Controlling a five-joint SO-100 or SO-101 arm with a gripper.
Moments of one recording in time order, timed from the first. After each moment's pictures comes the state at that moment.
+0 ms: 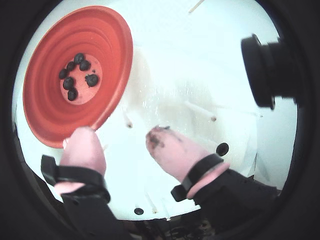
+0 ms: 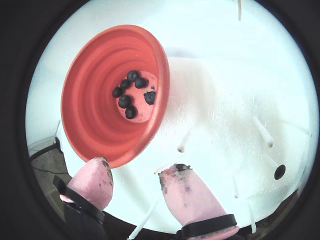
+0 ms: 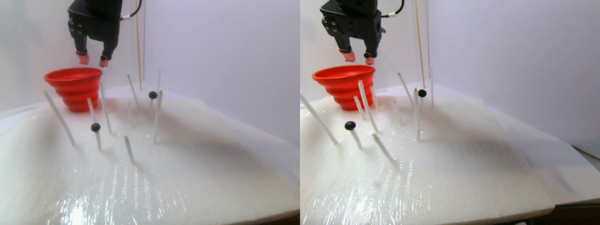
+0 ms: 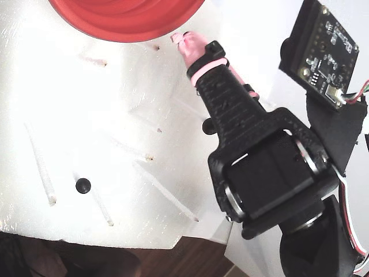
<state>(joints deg) -16.3 107.1 128.7 -8.7 -86.8</state>
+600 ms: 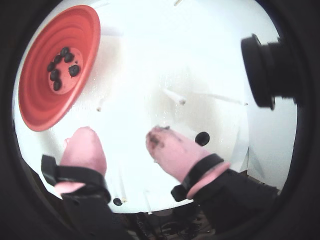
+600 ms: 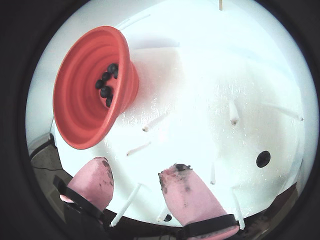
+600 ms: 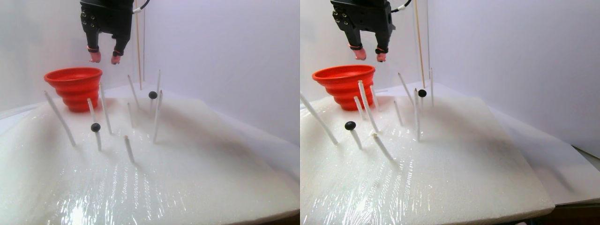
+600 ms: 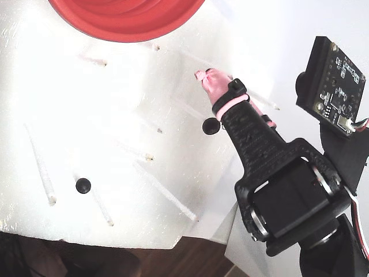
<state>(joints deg) -11.5 114.3 131.2 -1.5 -89.6</state>
